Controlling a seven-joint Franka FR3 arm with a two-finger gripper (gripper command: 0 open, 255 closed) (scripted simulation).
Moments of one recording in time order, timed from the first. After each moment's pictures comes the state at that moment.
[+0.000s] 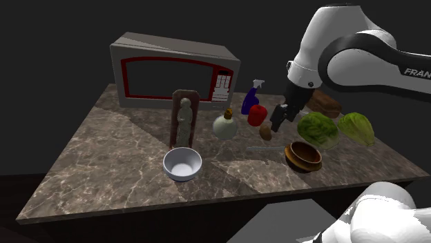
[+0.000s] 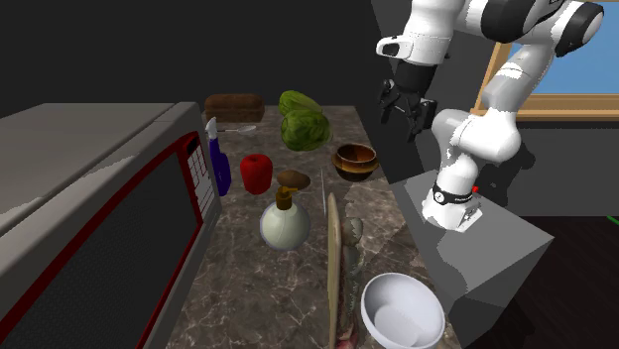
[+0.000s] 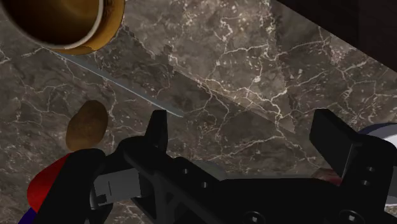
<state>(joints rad) 0.02 -0.74 0.07 -2.40 -0.08 1.69 0.09</state>
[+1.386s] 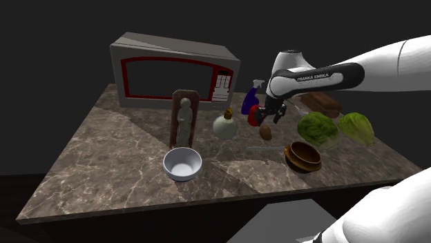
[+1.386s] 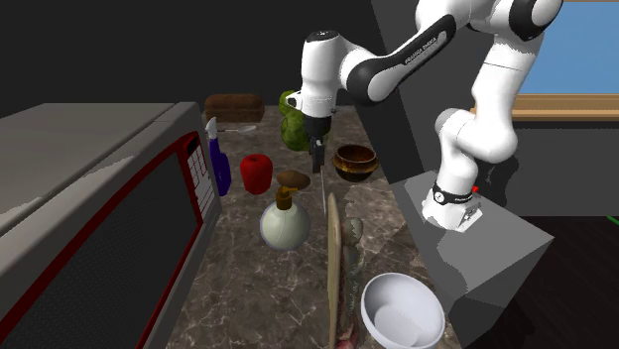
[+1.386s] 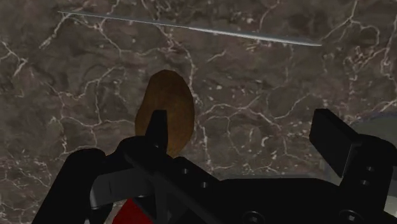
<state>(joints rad) -0.17 -0.19 -0.09 -2.28 -0.16 2.11 0.18</state>
